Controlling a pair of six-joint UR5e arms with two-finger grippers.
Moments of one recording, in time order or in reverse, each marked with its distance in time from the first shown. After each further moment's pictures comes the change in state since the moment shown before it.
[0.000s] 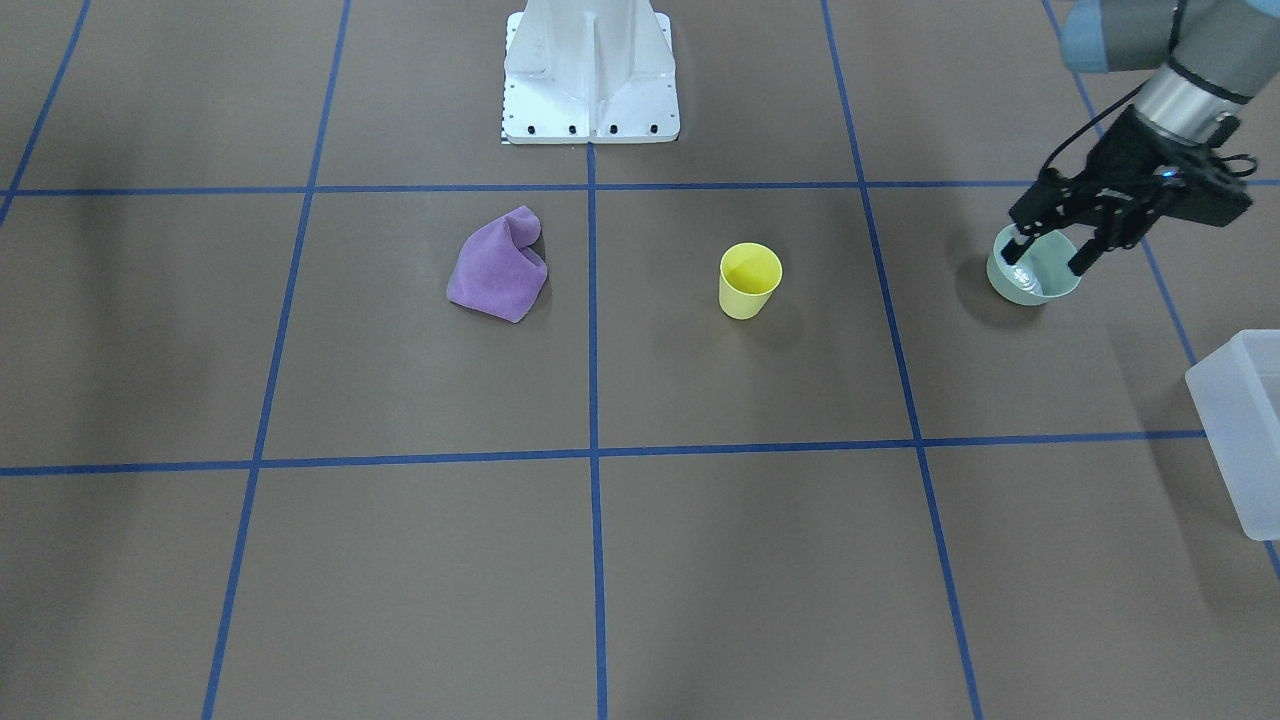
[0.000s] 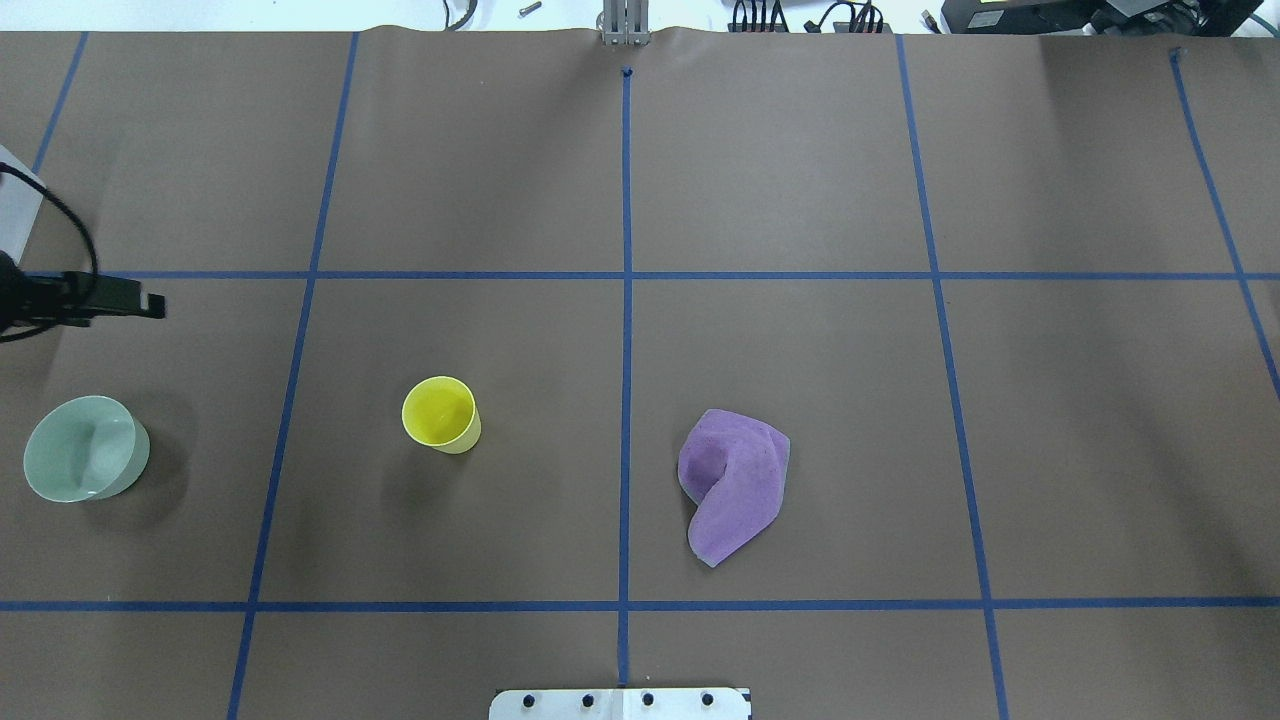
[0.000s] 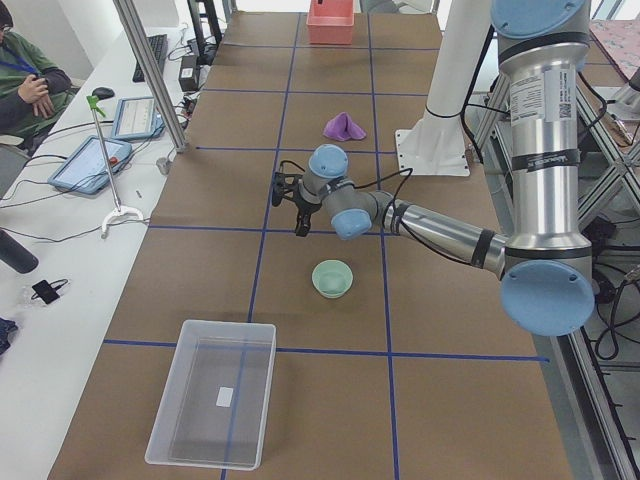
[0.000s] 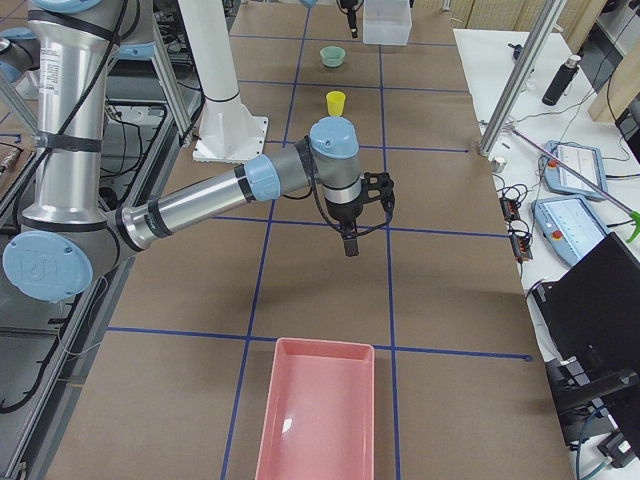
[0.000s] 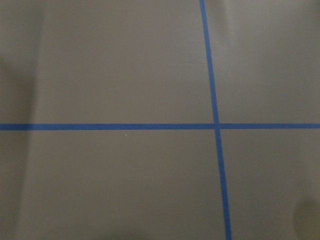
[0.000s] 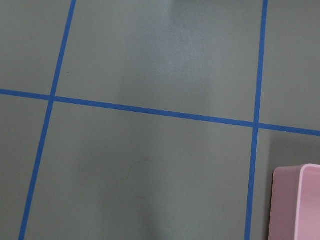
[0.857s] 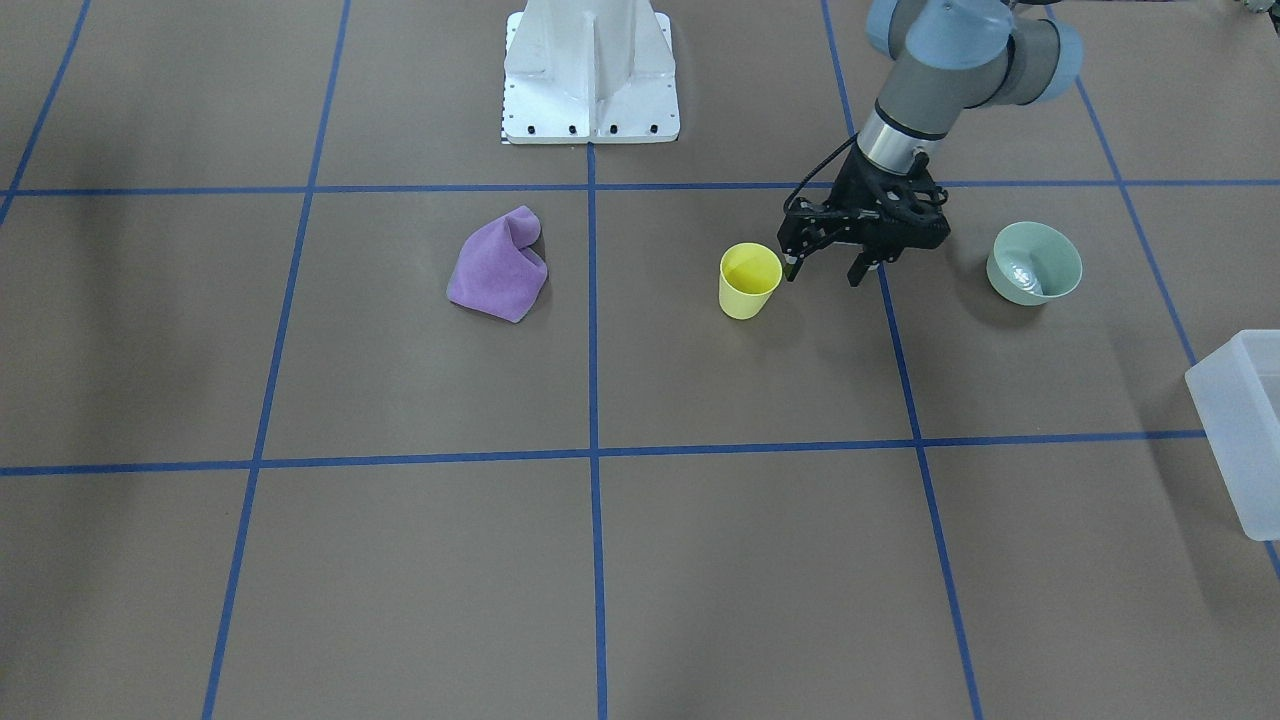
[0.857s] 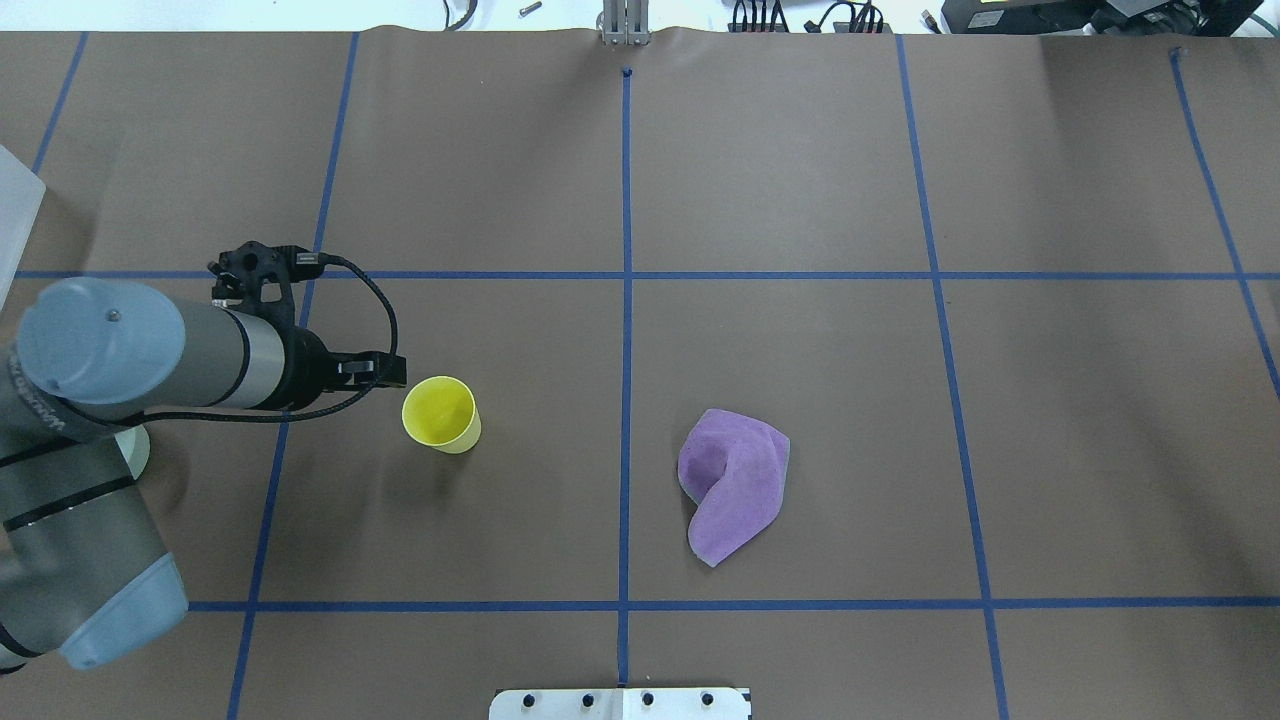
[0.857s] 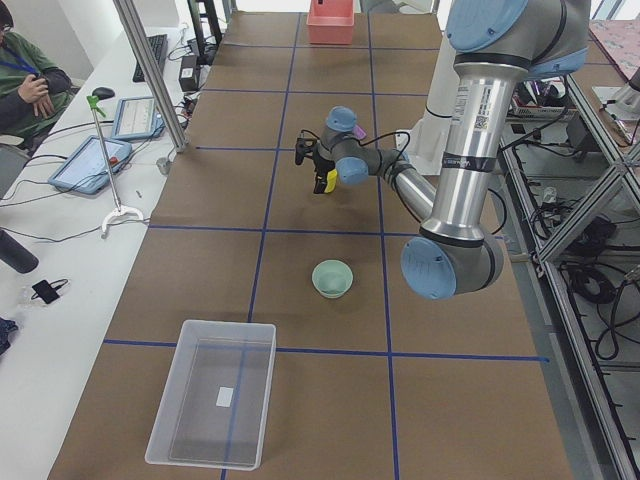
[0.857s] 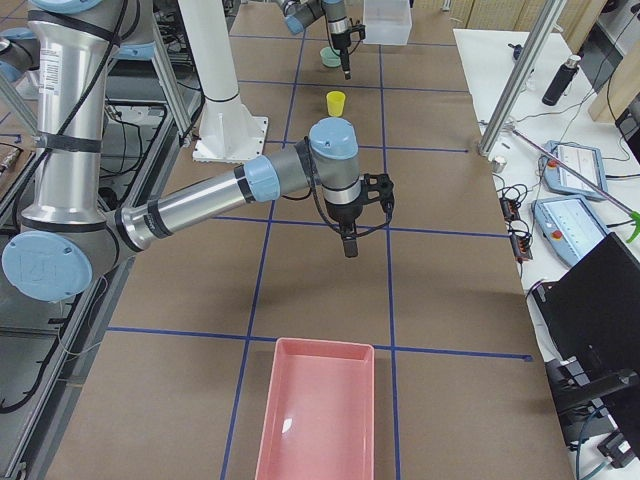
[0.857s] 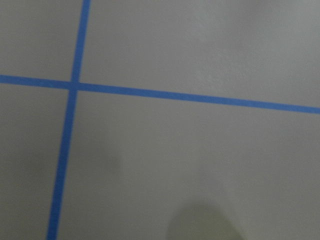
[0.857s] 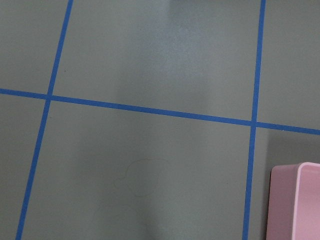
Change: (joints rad) left arm 0.352 -0.278 0.004 0.295 0.274 -0.149; right arm -0.001 -0.003 0.000 0.000 -0.006 0.000
